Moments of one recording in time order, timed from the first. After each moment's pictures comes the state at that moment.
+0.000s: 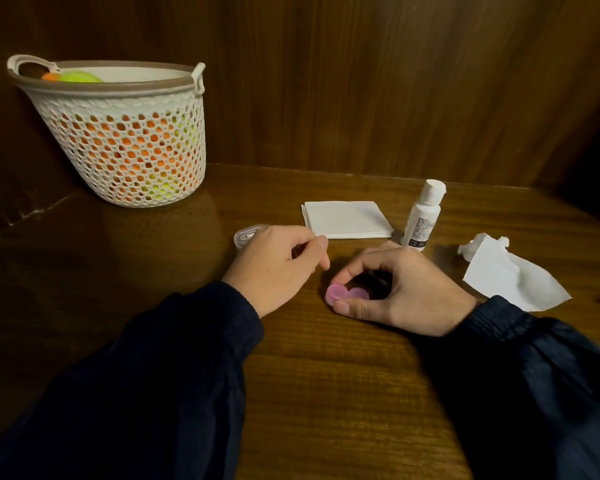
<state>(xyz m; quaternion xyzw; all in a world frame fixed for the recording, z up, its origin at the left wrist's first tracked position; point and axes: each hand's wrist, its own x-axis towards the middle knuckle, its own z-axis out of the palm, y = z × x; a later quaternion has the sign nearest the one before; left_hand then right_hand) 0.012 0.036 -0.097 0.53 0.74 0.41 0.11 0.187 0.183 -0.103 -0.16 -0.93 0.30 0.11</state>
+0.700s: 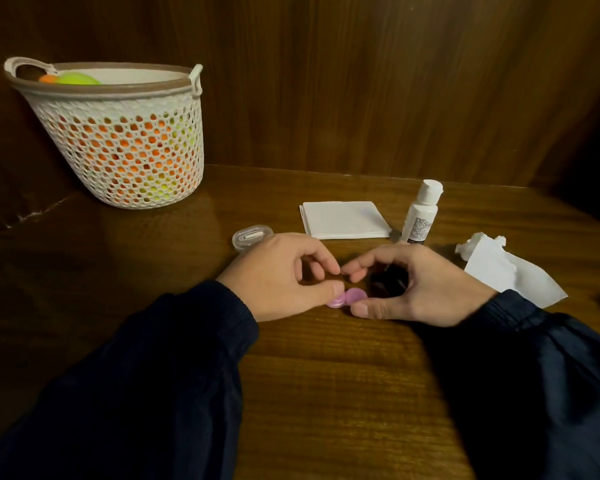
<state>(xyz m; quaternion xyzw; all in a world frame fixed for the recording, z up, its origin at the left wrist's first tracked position) 0.005 0.030 -0.100 0.60 0.71 0.34 0.15 0.201 0.194 -0.092 -0.16 -0.92 0.34 0.08</state>
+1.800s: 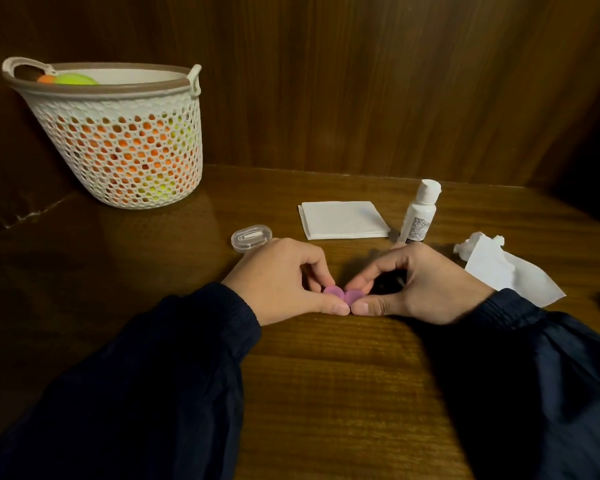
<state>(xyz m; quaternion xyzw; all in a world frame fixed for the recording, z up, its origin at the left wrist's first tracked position) 0.009 0.035 -0.103 0.60 0.72 0.32 0.17 0.199 0.192 -0.093 -0.14 -0.90 0.39 0.10</state>
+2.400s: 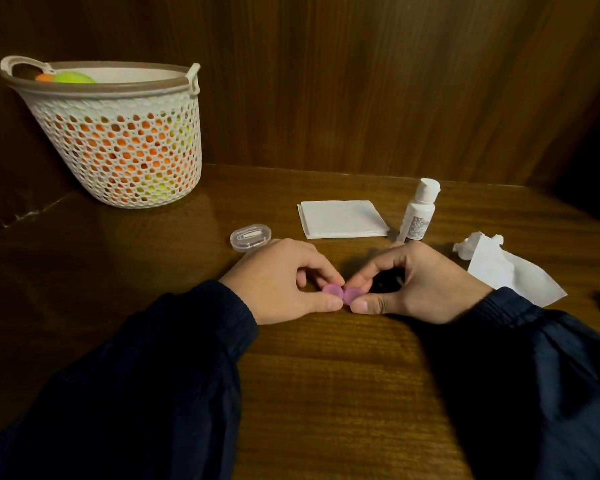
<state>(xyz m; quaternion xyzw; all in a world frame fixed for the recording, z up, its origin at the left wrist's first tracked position) 0.008 0.032 -0.100 0.62 0.70 0.29 0.17 0.199 0.190 -0.090 -0.16 -0.90 0.39 0.08</state>
